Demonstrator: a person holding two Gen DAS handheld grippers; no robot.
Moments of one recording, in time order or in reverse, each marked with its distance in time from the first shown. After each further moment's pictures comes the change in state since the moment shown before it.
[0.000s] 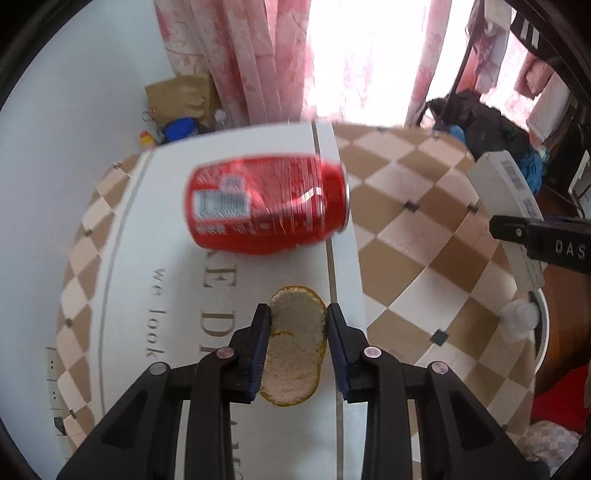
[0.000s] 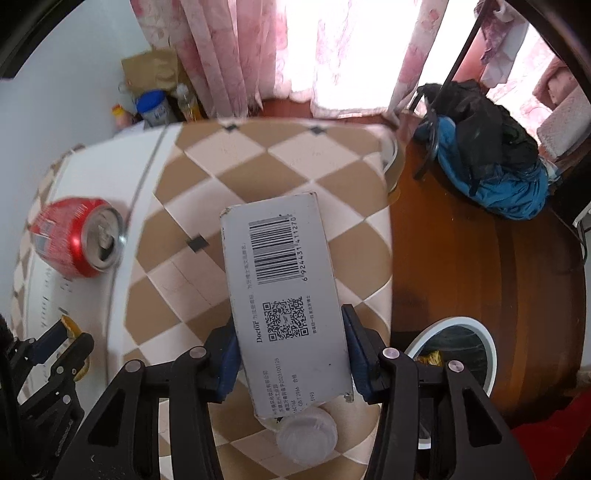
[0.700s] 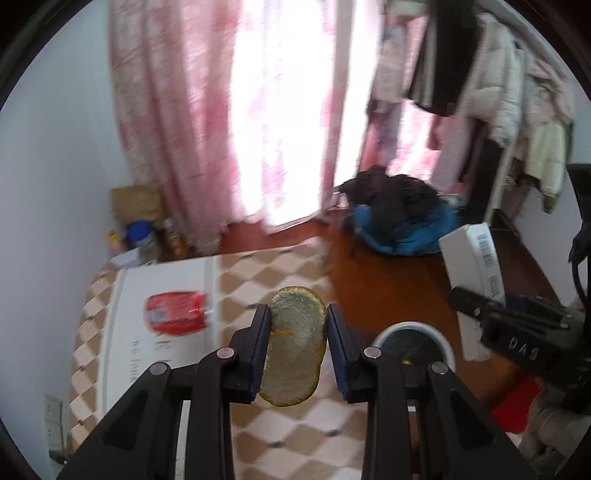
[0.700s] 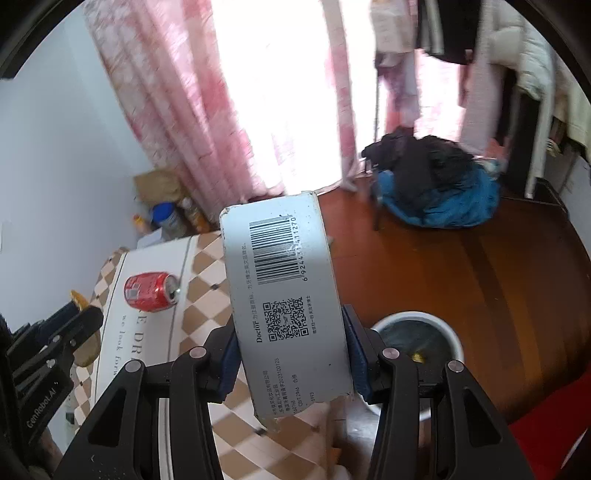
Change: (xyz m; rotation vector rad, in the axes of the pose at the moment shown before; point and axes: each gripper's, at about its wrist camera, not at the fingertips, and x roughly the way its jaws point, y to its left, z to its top) left arm -0.201 -0.135 0.010 0.126 -0.314 -0.191; right arm -0.214 -0.114 -0.111 0.239 -0.342 0.058
